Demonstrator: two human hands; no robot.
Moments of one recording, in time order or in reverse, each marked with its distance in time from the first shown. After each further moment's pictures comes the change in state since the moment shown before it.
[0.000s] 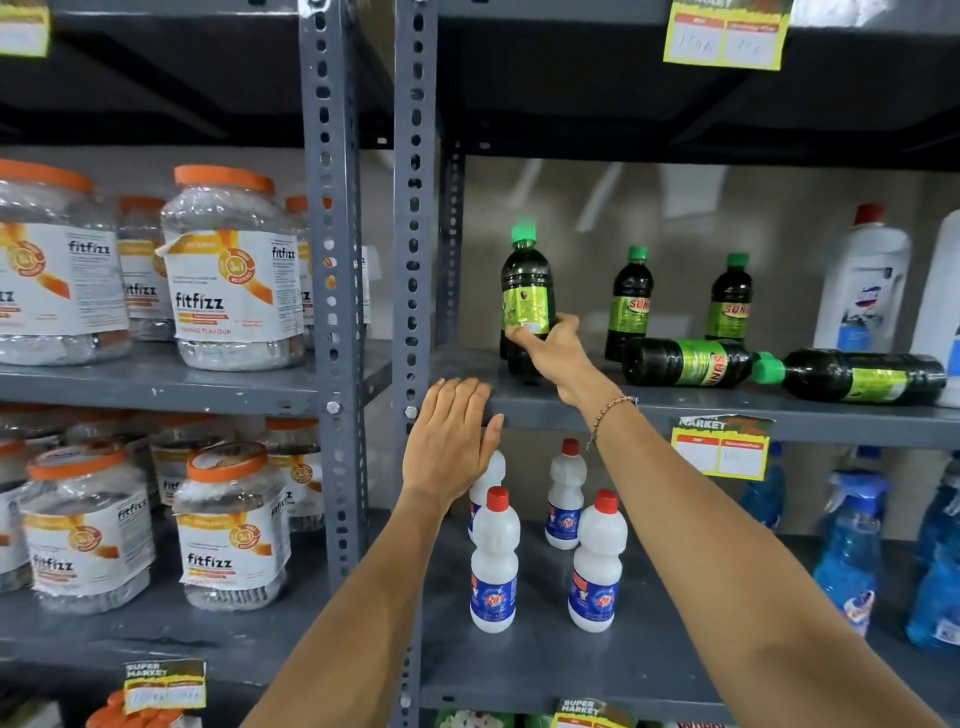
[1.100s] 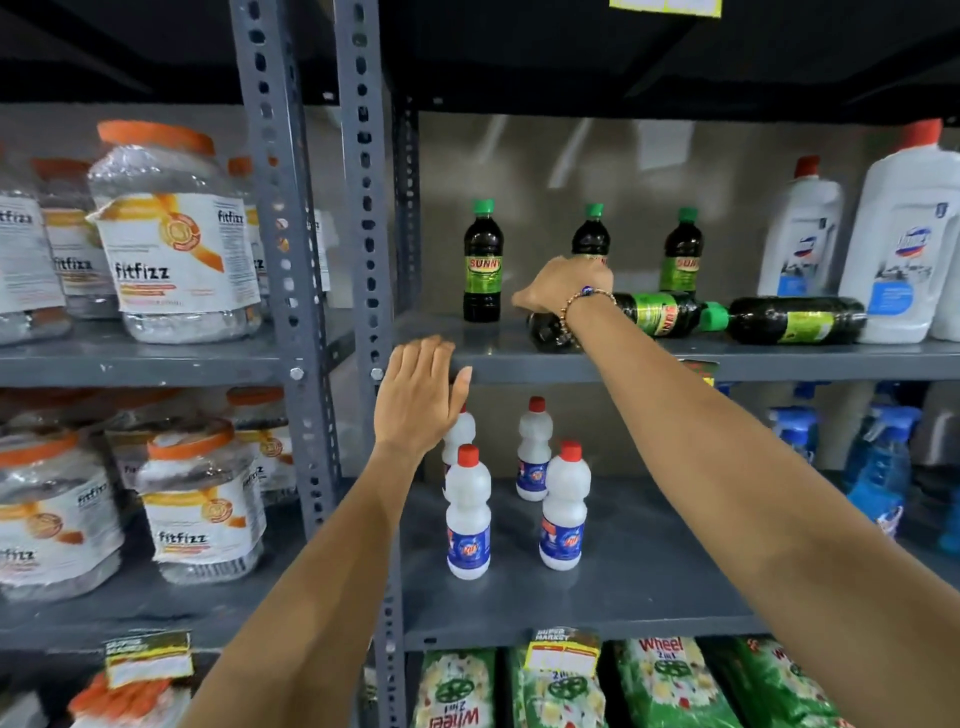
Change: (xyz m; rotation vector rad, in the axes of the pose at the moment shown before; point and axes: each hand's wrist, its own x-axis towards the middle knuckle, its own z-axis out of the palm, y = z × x) left_hand 0.005 0.002 -0.008 -0.016 -0.116 -0.032; right_hand -0.034 -0.056 -0.038 -1.297 0.143 0.089
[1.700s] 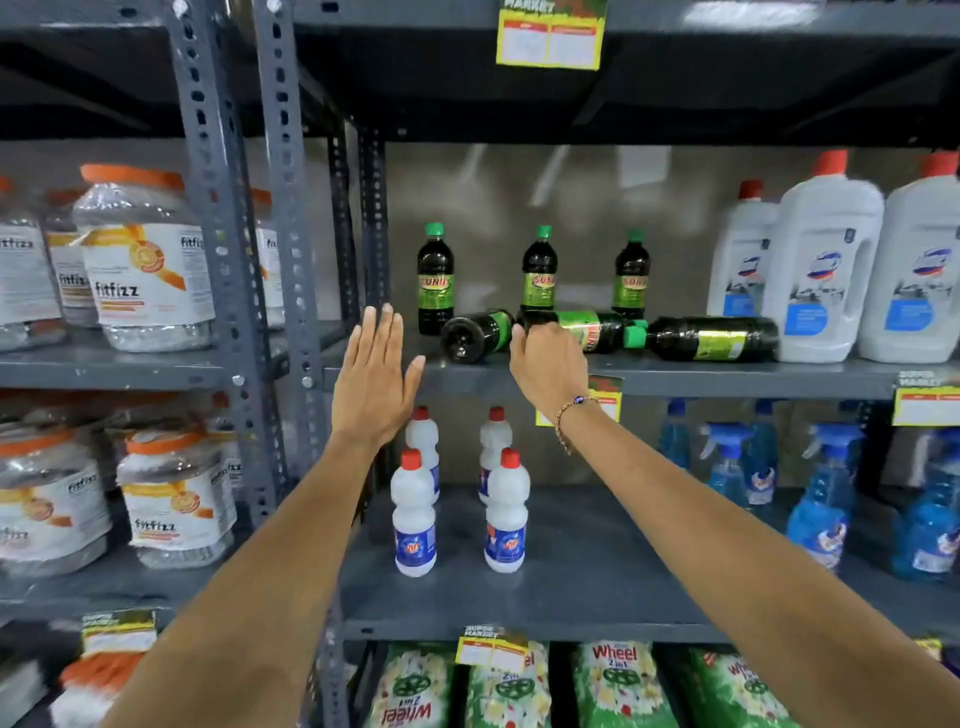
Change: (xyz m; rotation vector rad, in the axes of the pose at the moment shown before) left_hand 0.030 0.057 -0.032 -0.040 -0.195 -0.135; right_hand -0.040 0.111 0.042 0.443 0.368 -0.255
